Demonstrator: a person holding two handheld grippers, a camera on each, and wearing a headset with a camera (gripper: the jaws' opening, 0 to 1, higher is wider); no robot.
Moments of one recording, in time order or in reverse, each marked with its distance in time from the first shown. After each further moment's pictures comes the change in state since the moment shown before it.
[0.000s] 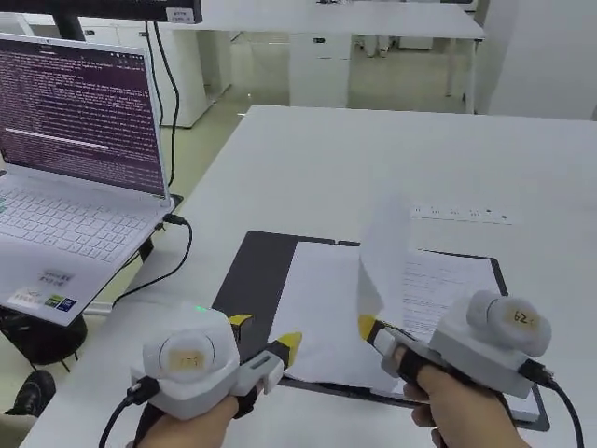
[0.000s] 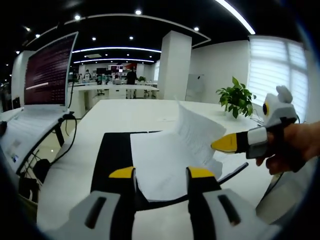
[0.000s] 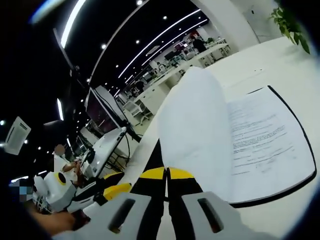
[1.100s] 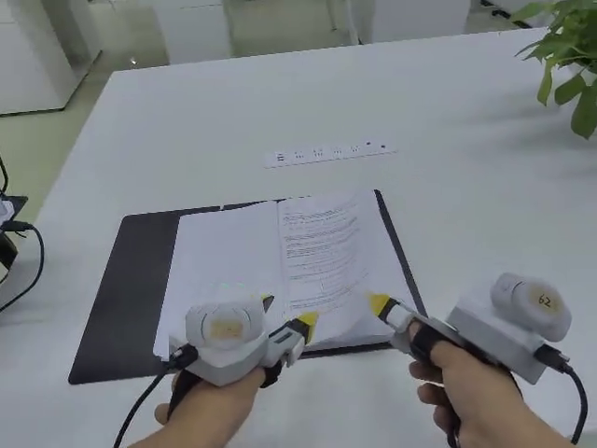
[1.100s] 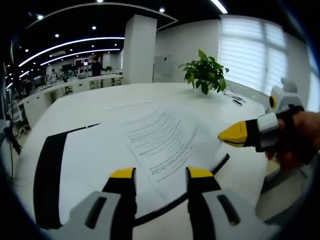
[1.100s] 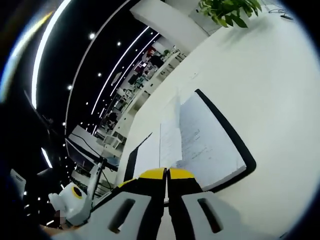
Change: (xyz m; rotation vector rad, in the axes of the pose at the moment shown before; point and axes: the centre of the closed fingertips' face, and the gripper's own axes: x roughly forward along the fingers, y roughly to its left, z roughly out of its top) left arm 0.091 -0.137 -0.037 0.152 0.145 -0.242; right arm -0.103 -0.134 0.025 0.312 -0.203 -0.180
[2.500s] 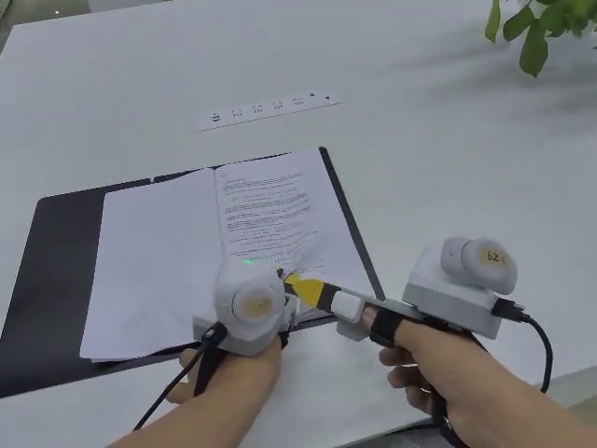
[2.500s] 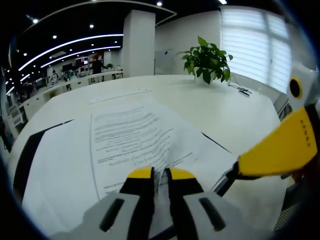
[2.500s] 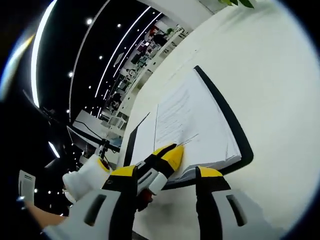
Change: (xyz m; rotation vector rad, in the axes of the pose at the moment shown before) left arm 0.101 -0.051 -0.023 0.026 0.042 0.032; right arm 0.004 -0.034 -0.025 0.054 0.208 0.033
